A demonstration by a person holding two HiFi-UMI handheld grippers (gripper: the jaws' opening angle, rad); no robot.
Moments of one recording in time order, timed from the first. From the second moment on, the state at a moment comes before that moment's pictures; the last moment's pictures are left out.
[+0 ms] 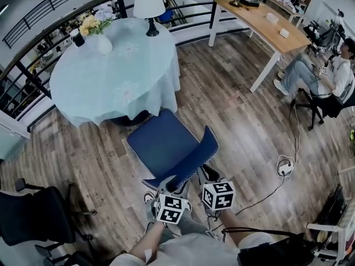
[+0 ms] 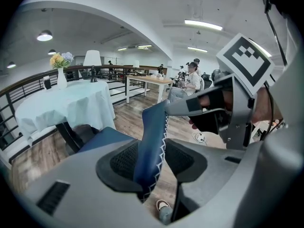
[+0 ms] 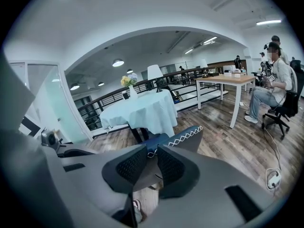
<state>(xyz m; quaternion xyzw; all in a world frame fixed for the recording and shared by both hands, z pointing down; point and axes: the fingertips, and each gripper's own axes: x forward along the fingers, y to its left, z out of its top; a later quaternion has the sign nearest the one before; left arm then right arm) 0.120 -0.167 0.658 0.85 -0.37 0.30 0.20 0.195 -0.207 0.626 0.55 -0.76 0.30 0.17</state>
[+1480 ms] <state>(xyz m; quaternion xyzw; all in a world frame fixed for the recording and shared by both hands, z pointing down) 0.074 -0.271 0.657 0.85 -0.39 0.30 0.18 0.150 -0.309 0.625 0.55 -0.77 0.30 0.17</state>
